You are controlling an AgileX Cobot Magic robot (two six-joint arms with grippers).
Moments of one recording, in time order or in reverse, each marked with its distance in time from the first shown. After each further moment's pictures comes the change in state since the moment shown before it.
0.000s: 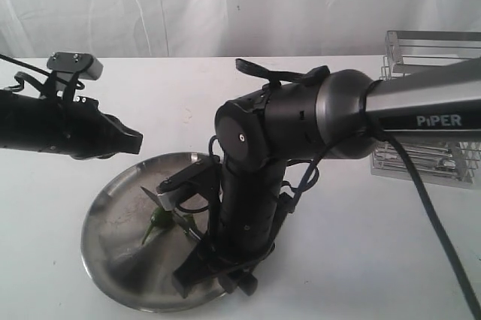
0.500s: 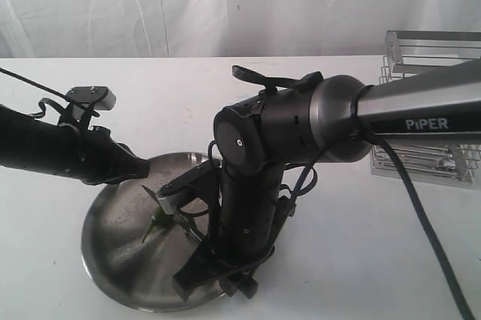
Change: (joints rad) left arm 0.000 0.138 0.000 -0.029 0.031 0.000; right arm 0.000 0.018 0.000 0.000 -0.002 0.001
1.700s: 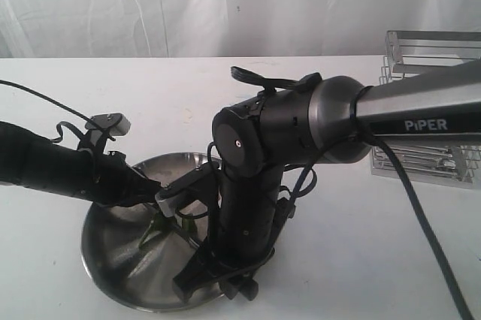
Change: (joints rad) left arm 0.000 0.164 -0.010 -0.112 0.112 0.124; right arm 0.002 0.000 0.000 0.000 0.006 0.002
